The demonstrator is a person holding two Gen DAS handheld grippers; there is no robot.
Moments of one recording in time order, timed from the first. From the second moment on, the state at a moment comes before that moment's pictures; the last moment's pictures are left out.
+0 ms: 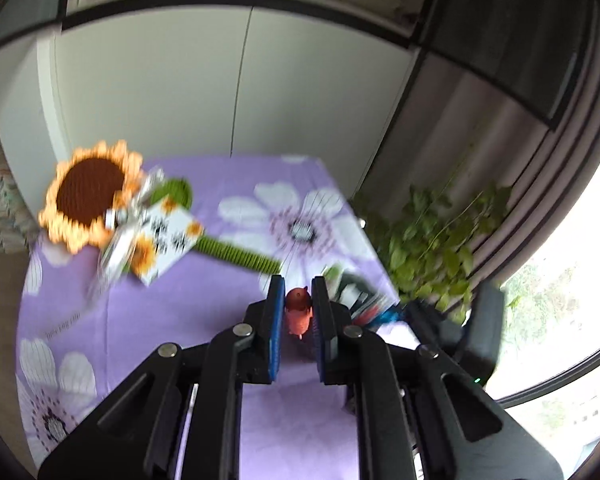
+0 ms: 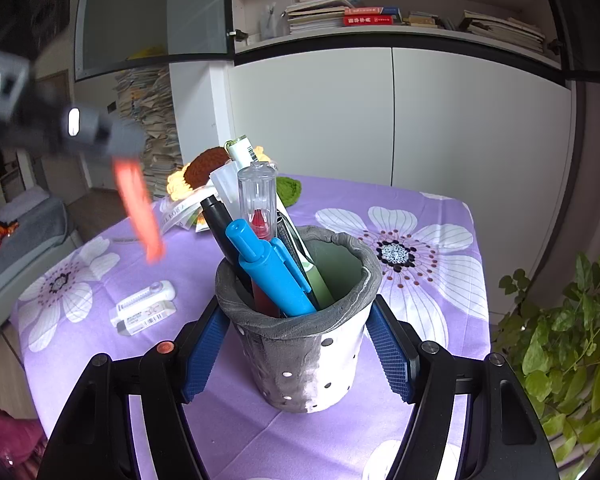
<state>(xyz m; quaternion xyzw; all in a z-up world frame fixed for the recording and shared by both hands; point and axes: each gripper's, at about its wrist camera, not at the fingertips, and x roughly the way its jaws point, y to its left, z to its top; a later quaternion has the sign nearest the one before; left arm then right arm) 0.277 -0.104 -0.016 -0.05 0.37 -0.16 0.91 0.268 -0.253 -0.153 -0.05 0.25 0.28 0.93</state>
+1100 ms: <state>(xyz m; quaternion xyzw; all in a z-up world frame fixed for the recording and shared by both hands) 0.321 -0.171 -0.052 0.01 0.44 -0.22 0.87 0.267 -0.252 -0.153 -0.05 0.25 0.28 0.93</state>
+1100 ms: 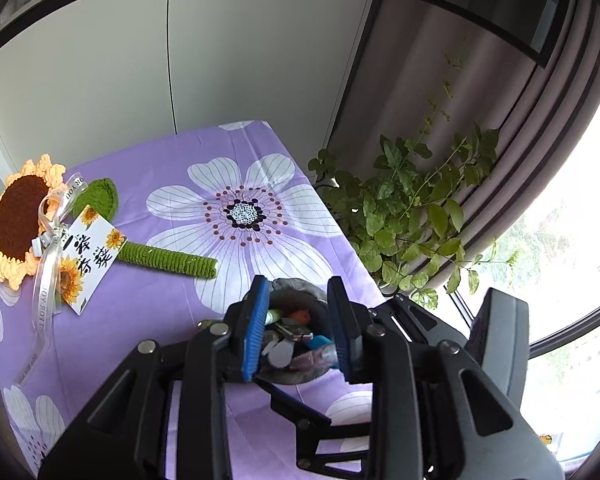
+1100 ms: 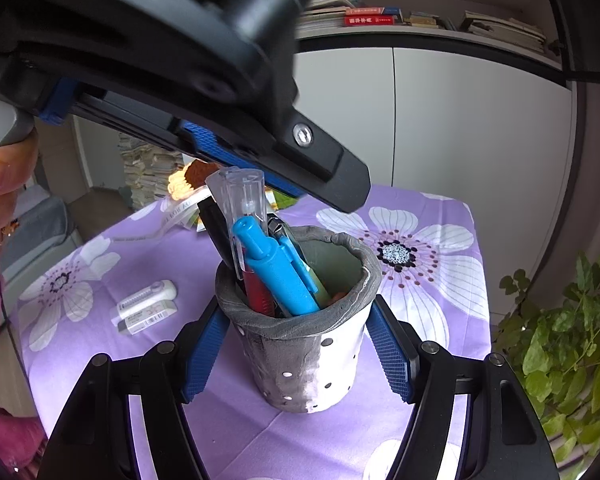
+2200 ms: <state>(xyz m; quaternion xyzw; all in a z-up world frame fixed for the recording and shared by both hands) 0.264 -0.052 -0.169 -0.04 0.54 -0.08 0.84 0.268 -0.252 -0.153 -0.05 0.25 0.28 0.93</state>
